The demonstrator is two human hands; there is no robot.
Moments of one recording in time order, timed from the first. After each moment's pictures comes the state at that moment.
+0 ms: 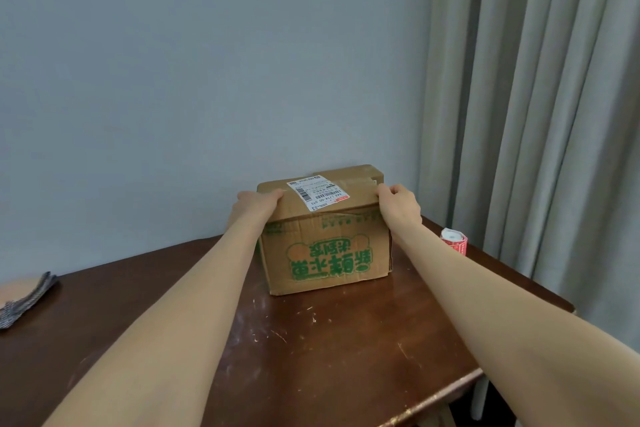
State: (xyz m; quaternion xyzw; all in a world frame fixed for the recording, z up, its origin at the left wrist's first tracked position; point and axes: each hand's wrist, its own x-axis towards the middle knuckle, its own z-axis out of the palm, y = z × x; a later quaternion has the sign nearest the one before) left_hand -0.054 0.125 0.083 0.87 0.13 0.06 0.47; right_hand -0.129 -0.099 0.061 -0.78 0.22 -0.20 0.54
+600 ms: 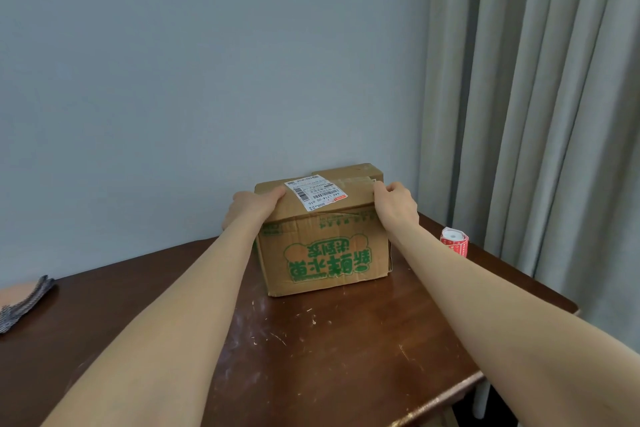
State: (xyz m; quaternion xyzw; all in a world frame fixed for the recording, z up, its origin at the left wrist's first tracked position) left_hand -0.044 0.125 0.081 0.89 0.15 0.06 0.42; right_hand -0.120 -0.099 0.059 -0.80 0.22 -0.21 0.53
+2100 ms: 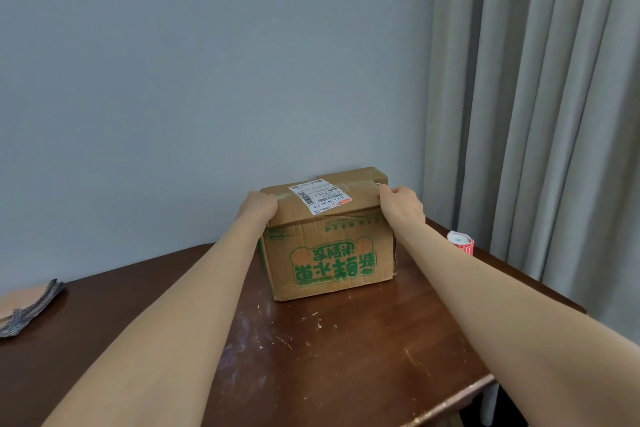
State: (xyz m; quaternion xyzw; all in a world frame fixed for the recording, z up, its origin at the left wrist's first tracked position) left_hand -0.040 0.121 0.088 0.88 0.09 0.06 0.45; right_hand -0.113 -0.104 0.063 -0.81 0.23 -0.20 0.51
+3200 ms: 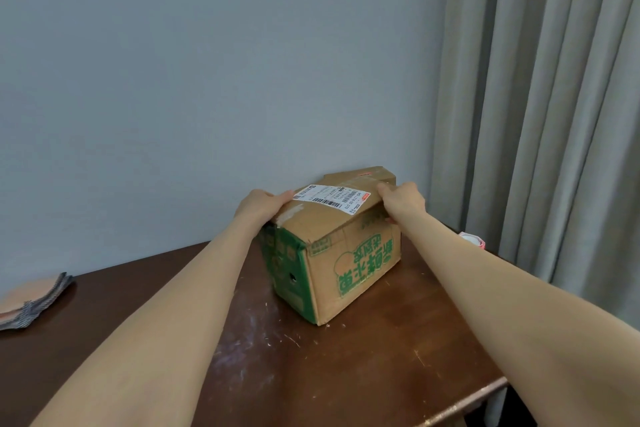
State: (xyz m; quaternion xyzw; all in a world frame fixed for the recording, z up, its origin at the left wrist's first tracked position) left_hand -0.052 0.141 0.093 0.91 0.01 0.04 0.41; right_hand -0.098 -0.097 0.073 -0.78 0.25 -0.16 0.55
